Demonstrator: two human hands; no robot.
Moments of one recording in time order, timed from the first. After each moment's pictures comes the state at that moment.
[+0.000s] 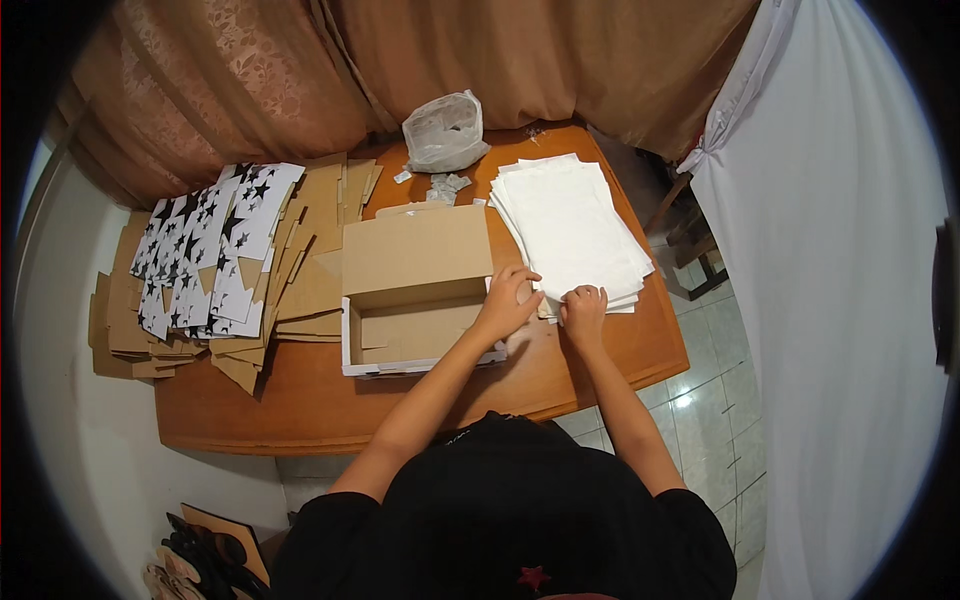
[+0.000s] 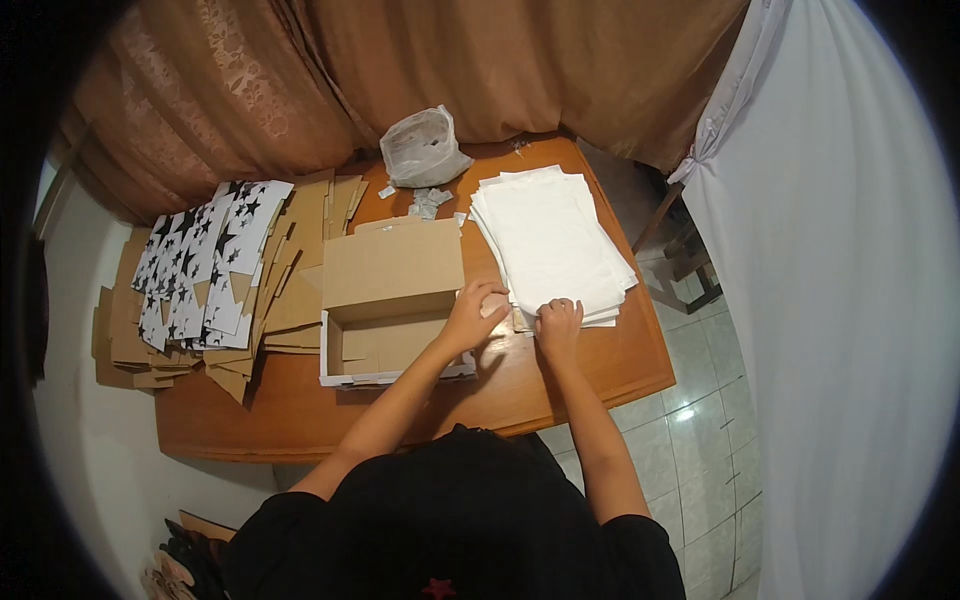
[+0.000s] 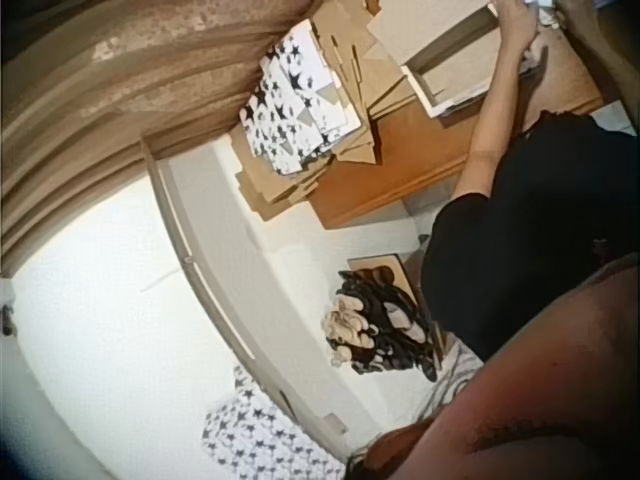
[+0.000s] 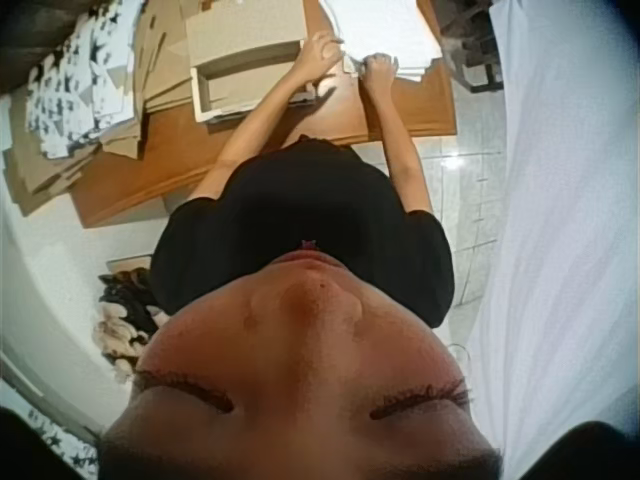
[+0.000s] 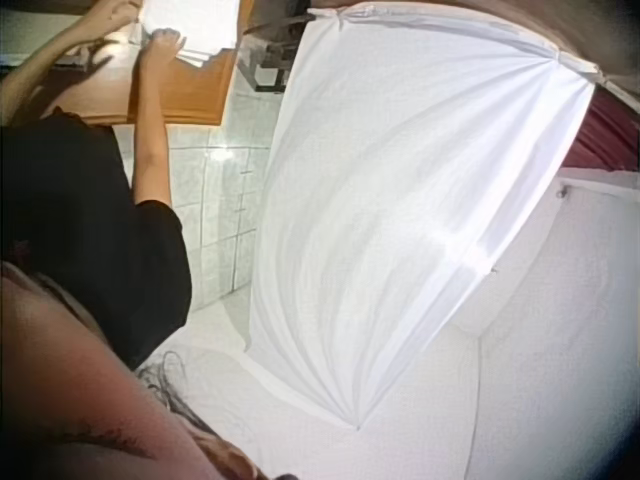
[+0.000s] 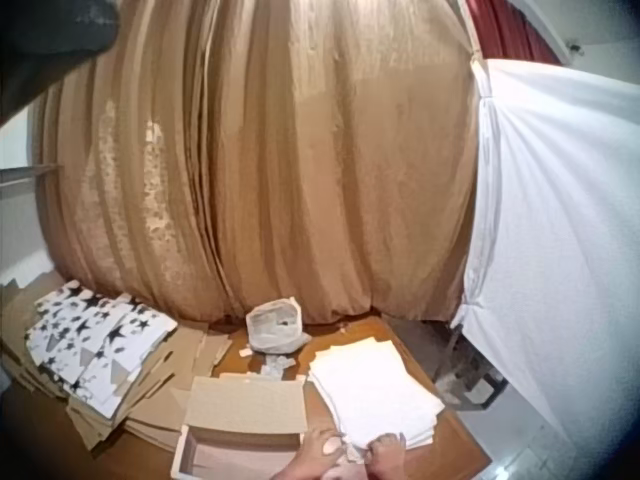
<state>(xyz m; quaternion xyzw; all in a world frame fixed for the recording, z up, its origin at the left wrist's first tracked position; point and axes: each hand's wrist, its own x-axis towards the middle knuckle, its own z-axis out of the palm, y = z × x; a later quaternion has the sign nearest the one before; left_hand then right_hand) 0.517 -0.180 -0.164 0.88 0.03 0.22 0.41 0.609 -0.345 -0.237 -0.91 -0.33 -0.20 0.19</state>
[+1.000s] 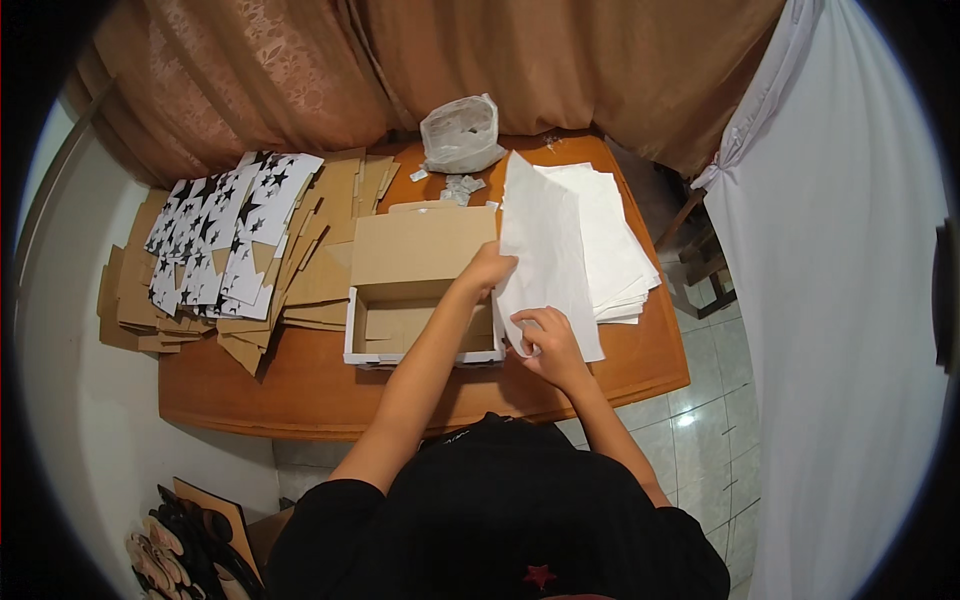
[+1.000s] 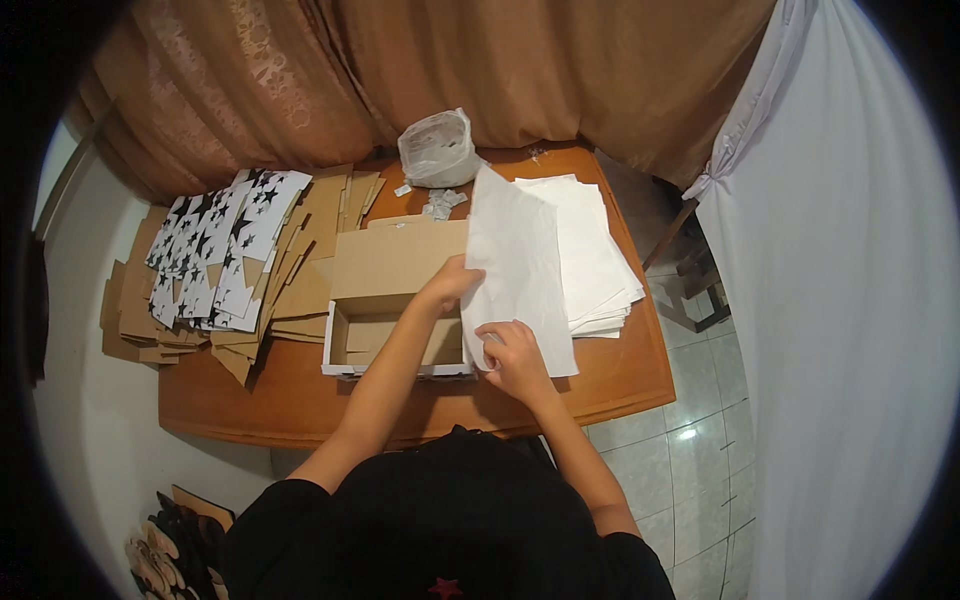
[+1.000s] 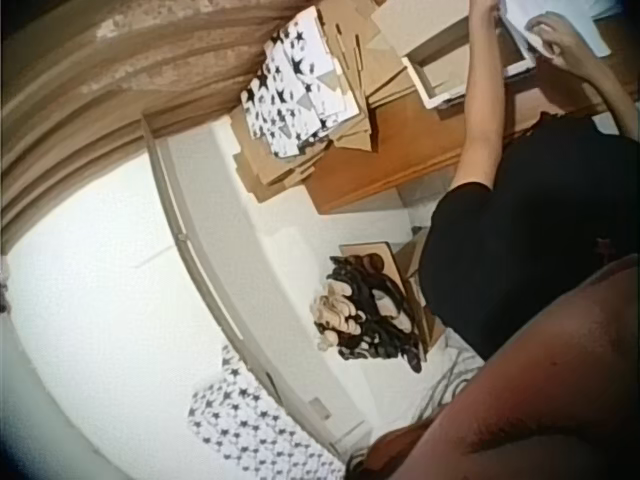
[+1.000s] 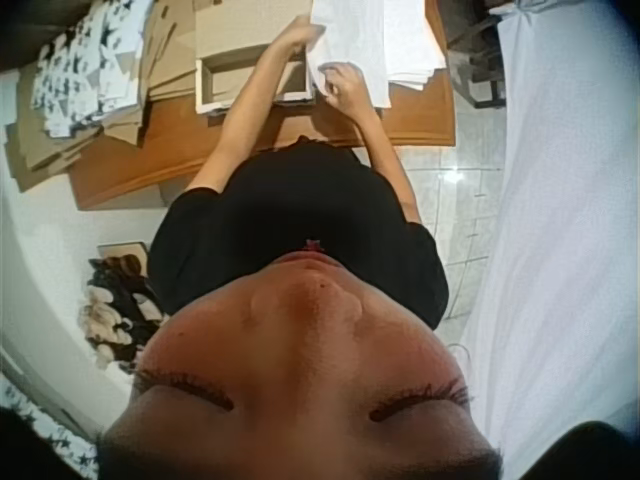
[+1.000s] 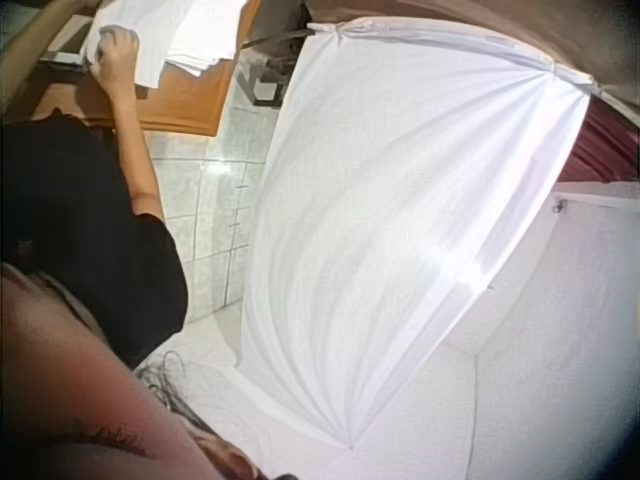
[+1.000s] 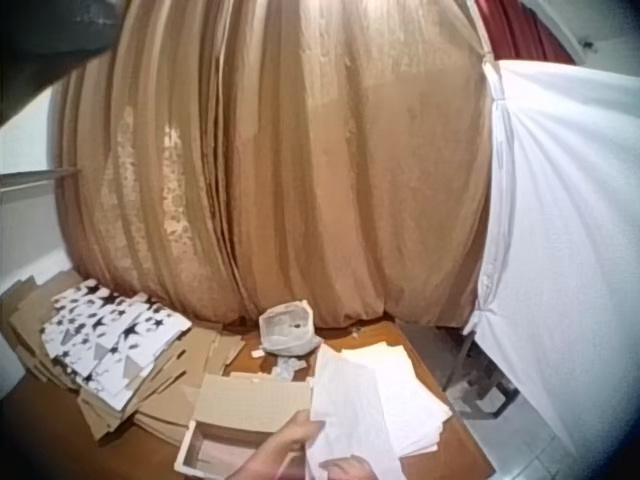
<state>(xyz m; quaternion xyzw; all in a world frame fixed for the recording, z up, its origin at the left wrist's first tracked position) 0.551 -0.135 -0.130 0.68 0.22 -0.02 0.70 0.533 -0.331 -0.126 -0.73 -0.56 -0.03 0.39</state>
